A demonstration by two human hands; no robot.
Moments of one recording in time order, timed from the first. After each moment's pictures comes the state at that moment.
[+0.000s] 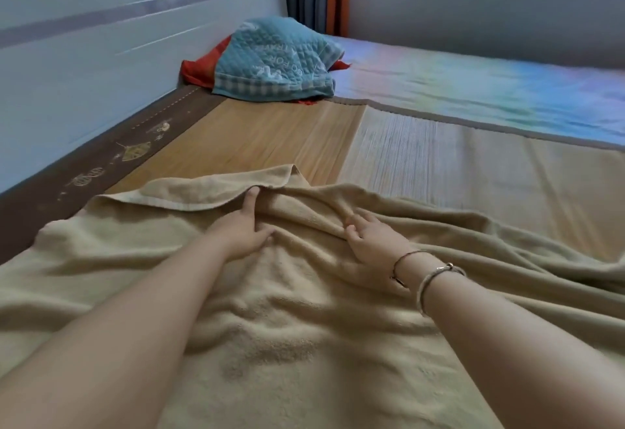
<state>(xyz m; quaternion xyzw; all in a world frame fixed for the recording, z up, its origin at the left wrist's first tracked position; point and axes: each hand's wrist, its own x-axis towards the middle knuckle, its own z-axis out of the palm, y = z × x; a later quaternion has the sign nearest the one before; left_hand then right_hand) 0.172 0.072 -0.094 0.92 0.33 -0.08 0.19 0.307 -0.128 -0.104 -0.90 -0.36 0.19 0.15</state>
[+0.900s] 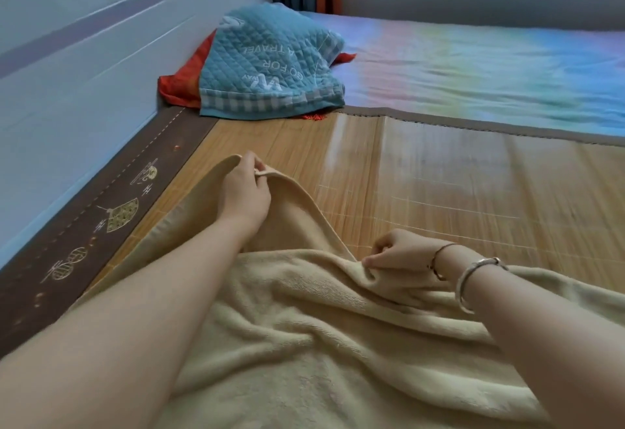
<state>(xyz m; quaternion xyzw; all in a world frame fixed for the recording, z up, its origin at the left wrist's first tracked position) 0.298 0.199 -0.037 0.88 0.32 0.22 0.28 0.412 -0.027 -0.076 -0.86 -0.28 0.41 0.12</state>
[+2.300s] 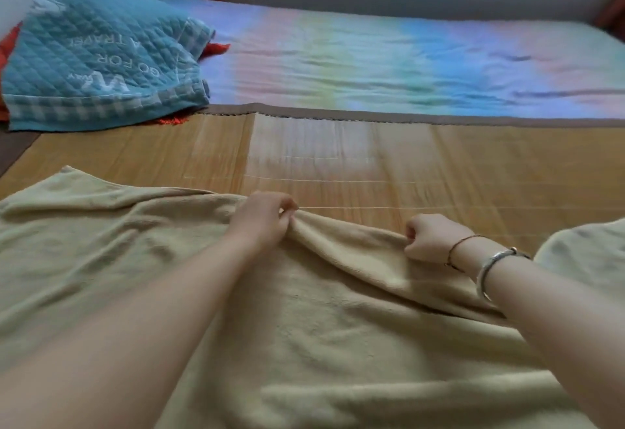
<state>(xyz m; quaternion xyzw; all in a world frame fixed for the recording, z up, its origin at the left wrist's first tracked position) 0.444 0.021 -0.085 0.97 0.09 0.00 0.24 0.514 -0.238 -0.065 -0.96 -0.11 0.27 0.01</state>
